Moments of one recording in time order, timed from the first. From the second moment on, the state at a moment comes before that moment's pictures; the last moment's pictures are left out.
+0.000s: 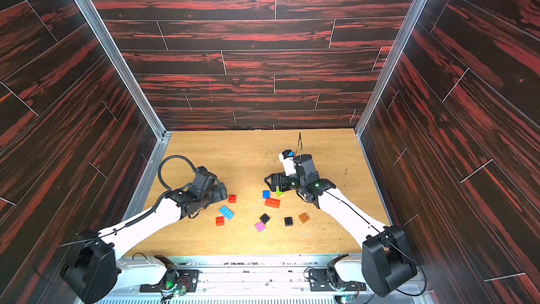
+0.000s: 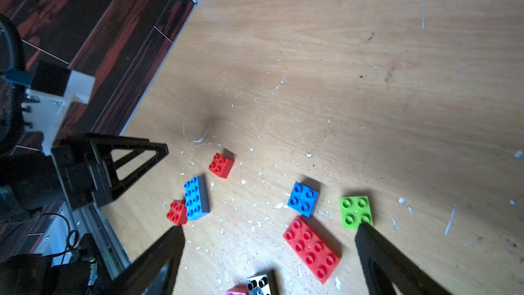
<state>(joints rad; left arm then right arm) -0.55 1.32 0.80 -0.43 -0.22 -0.76 0.50 1.34 0.92 -0.23 -0.34 0.30</state>
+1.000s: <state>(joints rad) -0.73 1.49 0.72 -0.41 -0.32 -1.19 0.53 1.34 0.92 -0.27 -0.29 0.31</state>
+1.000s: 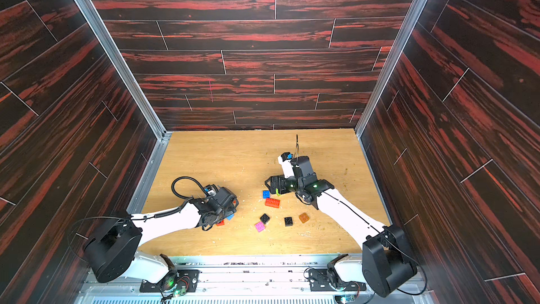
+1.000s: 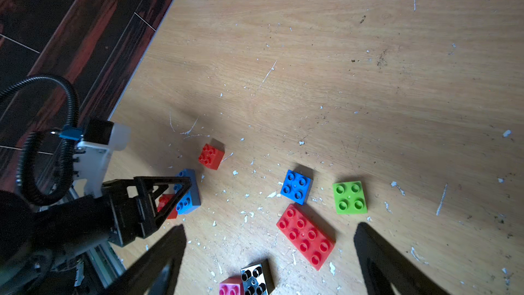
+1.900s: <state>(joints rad) -0.73 1.57 0.76 -0.42 -0.31 -1.16 0.53 1.35 0.92 -0.27 -0.29 0.31</state>
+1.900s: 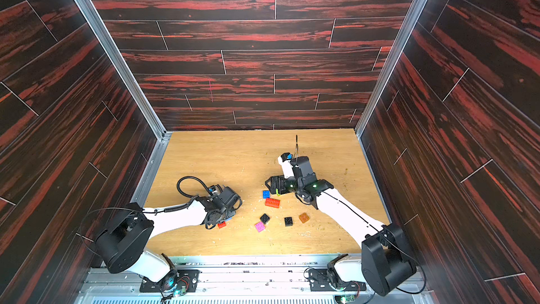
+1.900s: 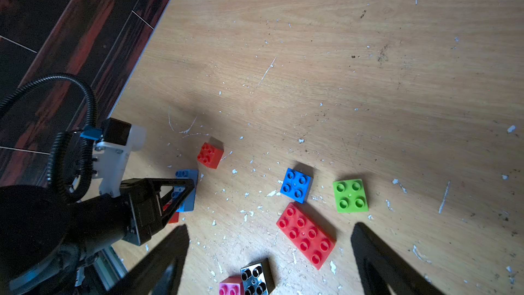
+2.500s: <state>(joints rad) -0.45 1.73 1.16 -0.55 -0.32 -0.66 0.53 1.36 0.92 -0.33 -0.25 0.31</state>
